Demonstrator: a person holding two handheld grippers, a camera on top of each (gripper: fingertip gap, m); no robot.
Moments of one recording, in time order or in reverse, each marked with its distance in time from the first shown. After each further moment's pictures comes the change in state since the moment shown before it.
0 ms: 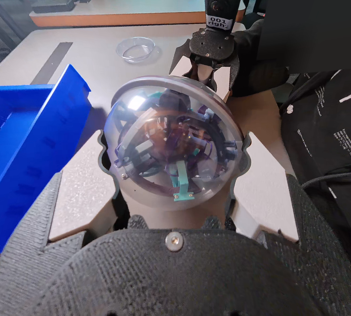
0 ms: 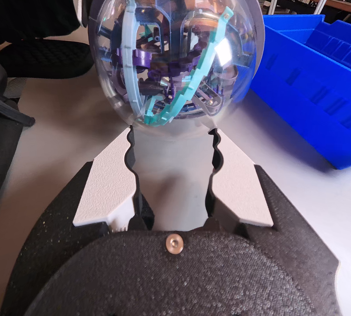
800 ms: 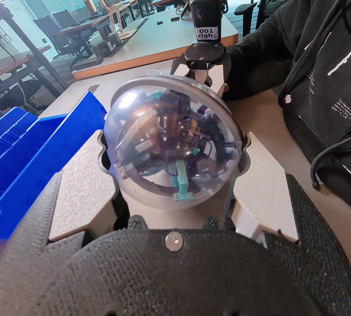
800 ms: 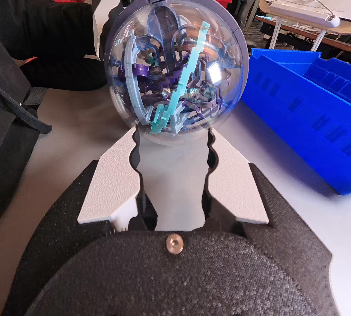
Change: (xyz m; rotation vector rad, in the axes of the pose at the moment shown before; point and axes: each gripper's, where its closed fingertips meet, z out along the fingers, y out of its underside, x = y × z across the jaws) left arm 0.021 0.013 -0.025 0.211 -0.090 0.163; right arm -0.015 -0.020 -0.002 0.106 -0.035 -0.061
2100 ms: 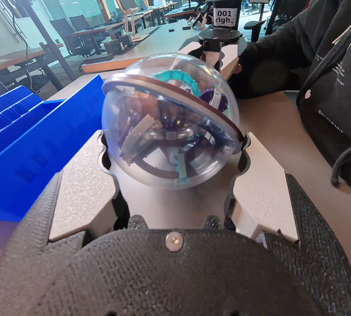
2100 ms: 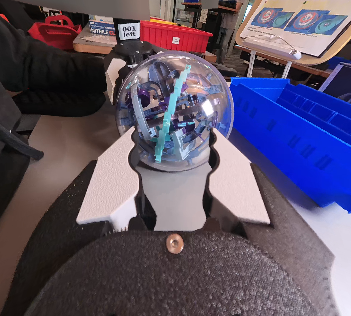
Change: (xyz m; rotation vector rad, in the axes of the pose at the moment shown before) left arm -0.013 0.030 -0.006 0.063 -0.046 -0.079; right arm 0.012 -0.031 -0.002 0.124 0.067 -0.002
